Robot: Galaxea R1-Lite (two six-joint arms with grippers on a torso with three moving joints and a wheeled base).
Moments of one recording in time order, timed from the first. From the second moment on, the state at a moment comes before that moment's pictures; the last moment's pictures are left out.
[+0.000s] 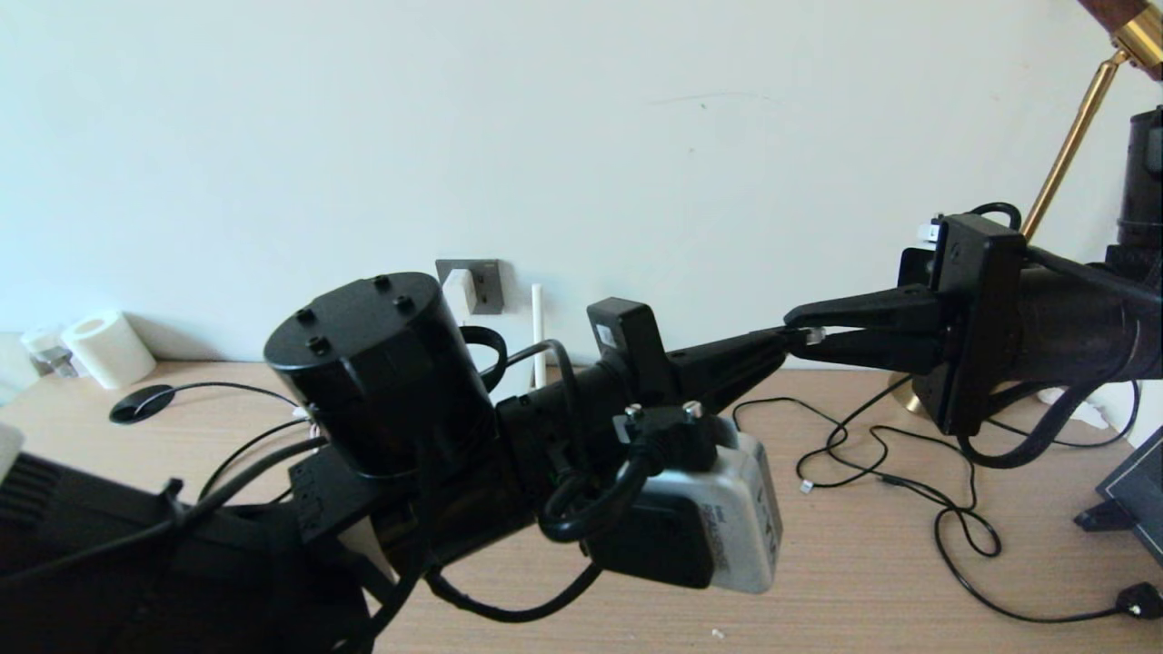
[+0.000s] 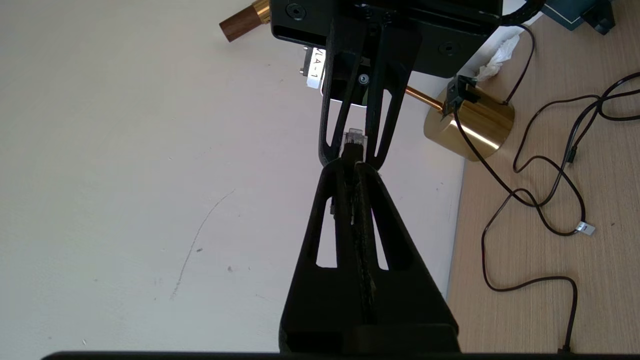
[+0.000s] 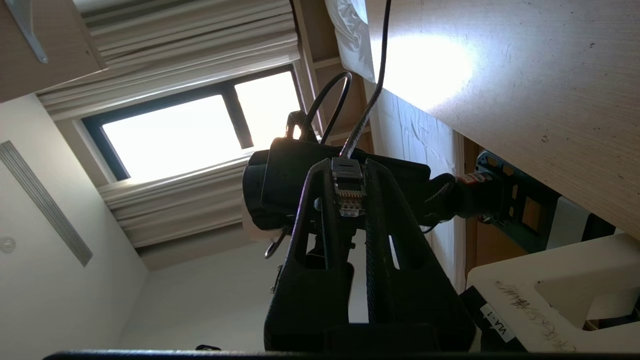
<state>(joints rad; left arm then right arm) -0.90 1.78 -0.88 -1.15 -0.27 1.23 0.33 1.46 -1.09 -0.12 0.95 1.39</state>
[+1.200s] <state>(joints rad) -0.90 1.80 -0.89 -1.15 -0.27 1.23 0.33 1.46 -1.08 -0.12 0.95 1.38</state>
